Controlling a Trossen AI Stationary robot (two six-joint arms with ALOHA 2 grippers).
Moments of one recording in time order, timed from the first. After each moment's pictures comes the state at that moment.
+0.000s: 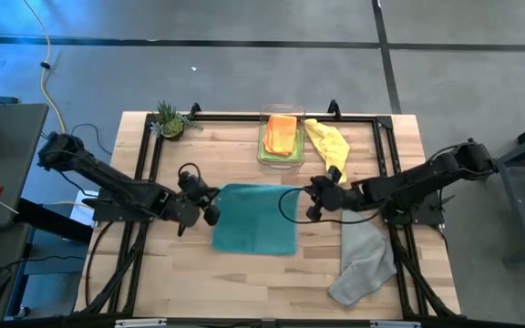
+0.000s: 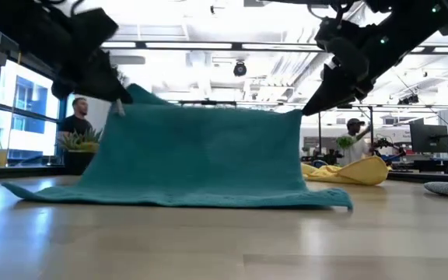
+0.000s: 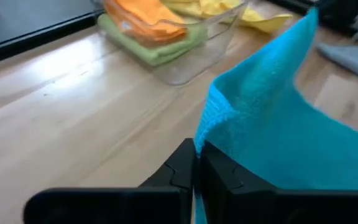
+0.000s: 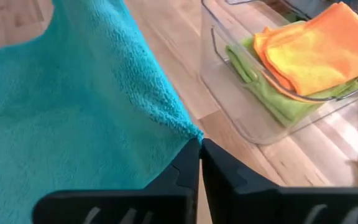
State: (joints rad) left arm -0.28 1.15 0.53 -0.23 -0.84 -0.83; right arm 0.21 1.28 0.63 -0.11 0.57 0.43
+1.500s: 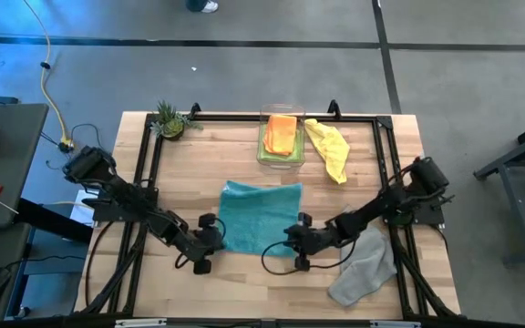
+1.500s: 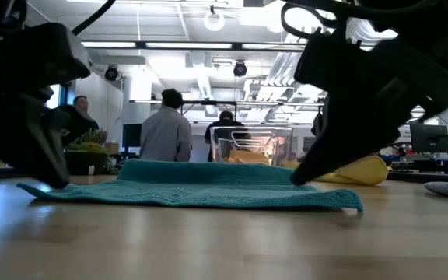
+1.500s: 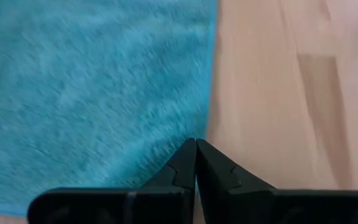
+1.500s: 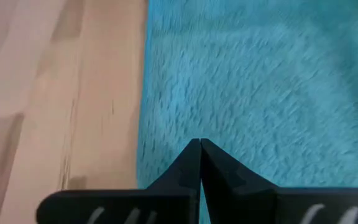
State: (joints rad) left arm -0.49 1.56 0.52 0.12 -0.34 -0.53; right arm 0.44 1.80 0.77 0.26 0.28 0.49
